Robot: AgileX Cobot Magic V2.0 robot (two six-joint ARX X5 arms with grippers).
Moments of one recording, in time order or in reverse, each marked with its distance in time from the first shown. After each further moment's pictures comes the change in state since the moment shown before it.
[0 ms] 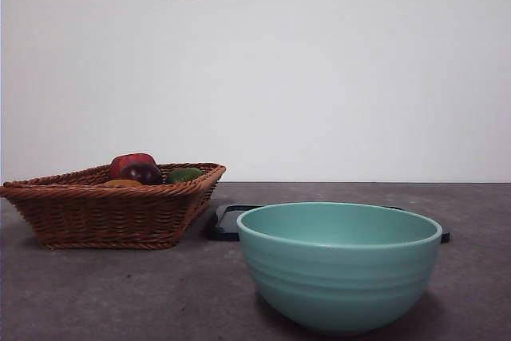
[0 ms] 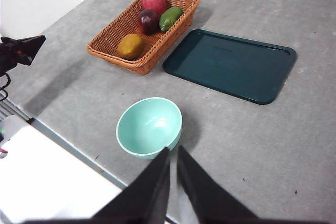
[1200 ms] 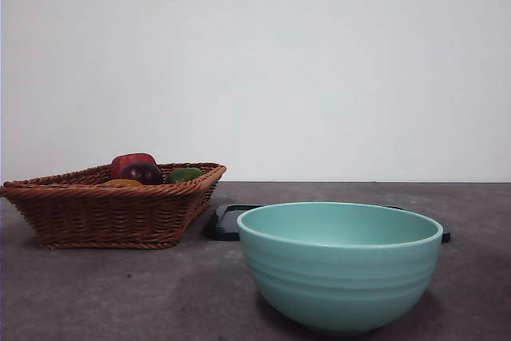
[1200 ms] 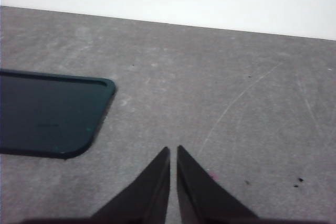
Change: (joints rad) left arm 0.000 0.000 0.000 0.000 0.000 0.000; right arm -0.645 -0.270 -1.076 1.098 0.051 -0.308
